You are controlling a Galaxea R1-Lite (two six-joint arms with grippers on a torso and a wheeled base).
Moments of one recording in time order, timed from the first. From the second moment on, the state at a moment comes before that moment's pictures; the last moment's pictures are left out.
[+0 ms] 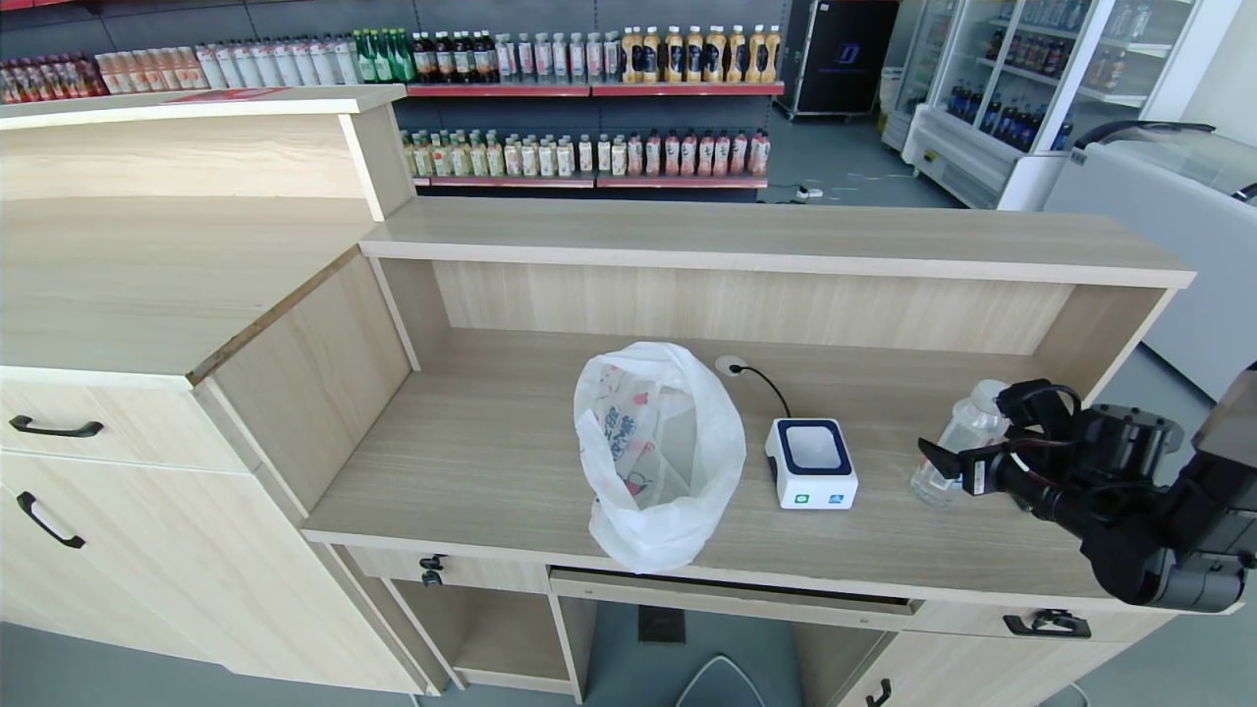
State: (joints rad) left arm 0.00 0.00 0.00 0.00 0.00 0.00; right arm -0.17 2.27 -0.72 -1.34 0.24 -0.26
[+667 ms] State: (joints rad) left arm 0.00 0.00 0.00 0.00 0.00 0.00; right arm -0.13 2.37 -0.85 -1.33 0.35 -0.36
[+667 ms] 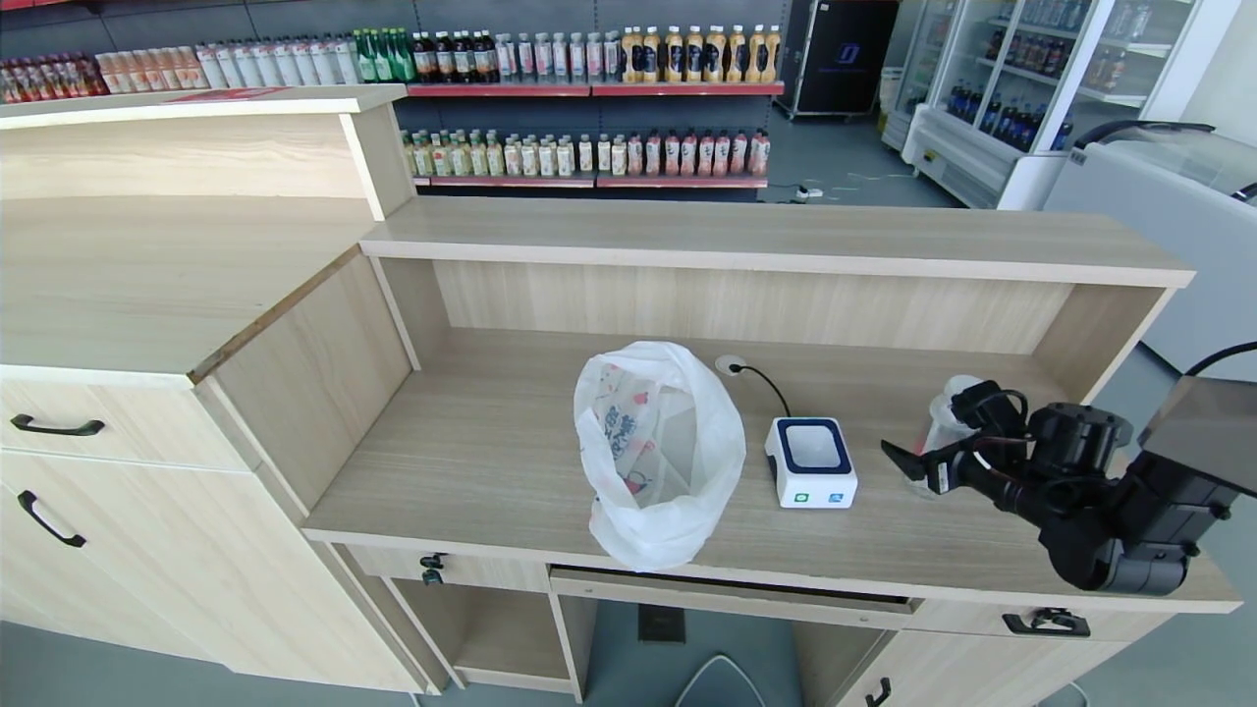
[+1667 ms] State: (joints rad) left arm 0.00 0.00 0.00 0.00 0.00 0.00; right arm -0.22 2.36 -0.90 -1.23 0.37 -0.30
